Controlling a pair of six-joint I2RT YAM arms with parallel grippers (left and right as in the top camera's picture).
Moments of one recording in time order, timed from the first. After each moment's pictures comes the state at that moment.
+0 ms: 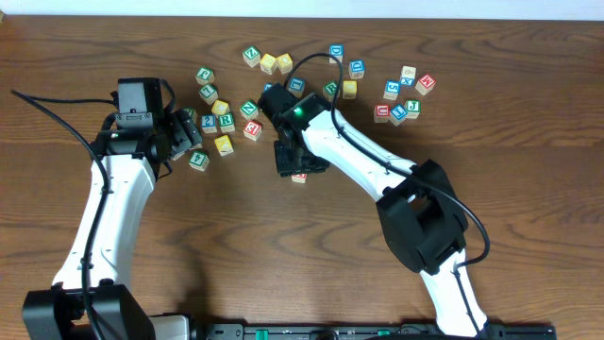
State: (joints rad) left arm 0.06 1.49 1.12 -0.68 -0.14 -0.41; right arm 0.71 2.26 1.85 -1.07 -0.03 0.59
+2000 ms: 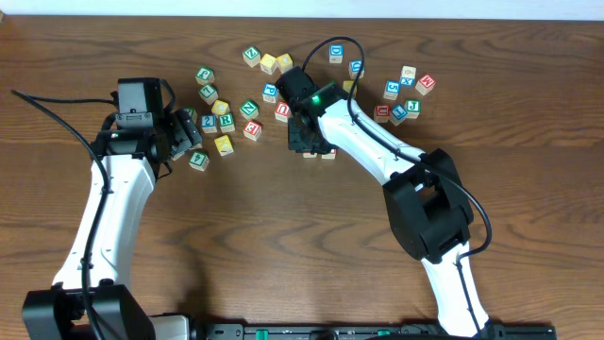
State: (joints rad) left arm 0.06 1.49 1.12 -0.68 -0.14 -0.41; right arm 0.62 2.28 1.85 -0.91 0.06 0.61
